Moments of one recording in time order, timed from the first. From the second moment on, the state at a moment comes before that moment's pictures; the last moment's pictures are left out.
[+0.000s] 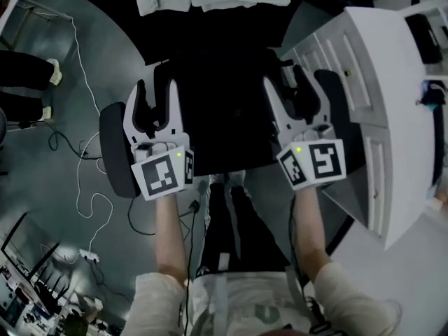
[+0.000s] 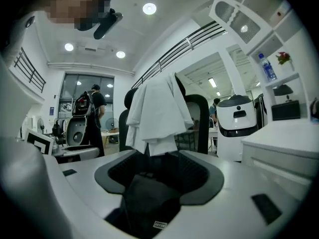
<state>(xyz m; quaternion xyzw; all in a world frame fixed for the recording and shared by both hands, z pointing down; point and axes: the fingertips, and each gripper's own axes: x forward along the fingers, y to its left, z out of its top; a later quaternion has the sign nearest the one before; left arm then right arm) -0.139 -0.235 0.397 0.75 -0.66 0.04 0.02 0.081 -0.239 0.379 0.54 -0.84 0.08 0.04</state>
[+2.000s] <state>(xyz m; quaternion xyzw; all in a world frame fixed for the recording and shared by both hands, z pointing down) -0.114 -0.286 0.727 0.75 -0.59 0.22 0.22 0.111 -0.295 0.727 0.51 -0.78 0.24 0.28</state>
